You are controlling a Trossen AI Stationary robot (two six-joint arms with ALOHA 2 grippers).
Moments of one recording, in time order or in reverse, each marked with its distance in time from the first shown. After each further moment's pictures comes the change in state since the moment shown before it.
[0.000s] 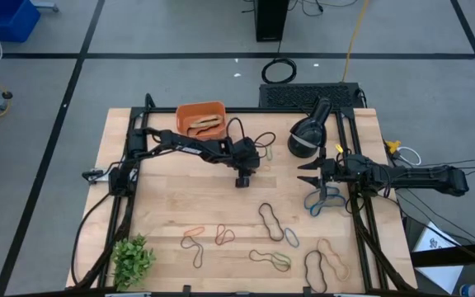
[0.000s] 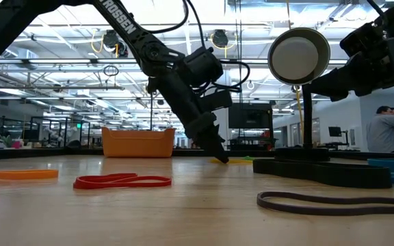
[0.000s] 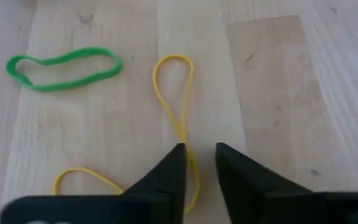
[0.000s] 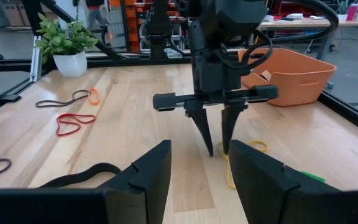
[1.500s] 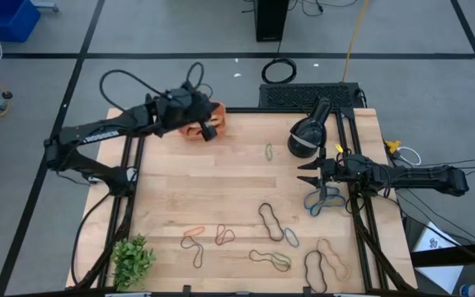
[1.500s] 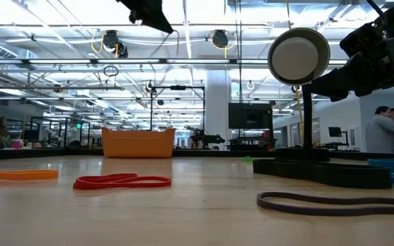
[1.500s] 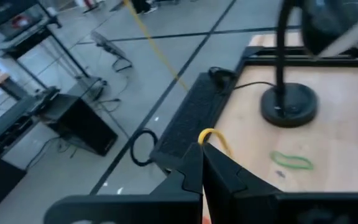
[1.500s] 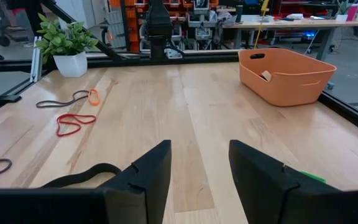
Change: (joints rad) left arm 0.096 -0.795 -0.002 -0.300 -0.448 -0.060; right arm 0.000 0.000 0.000 0.001 0.000 0.000
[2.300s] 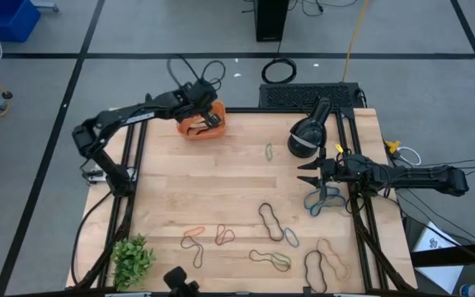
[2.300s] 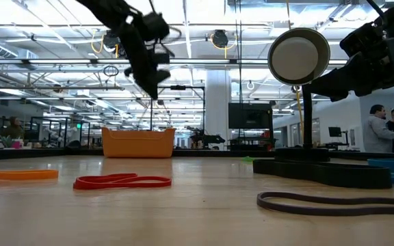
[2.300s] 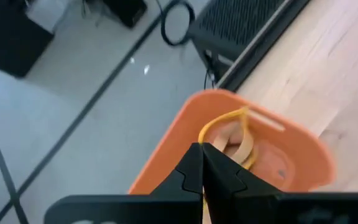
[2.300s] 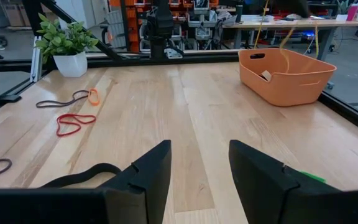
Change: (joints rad) left arm 0.271 0.325 0.000 -0.143 -0.043 -0.127; right arm 0.000 0.000 0.000 0.000 0.000 0.000
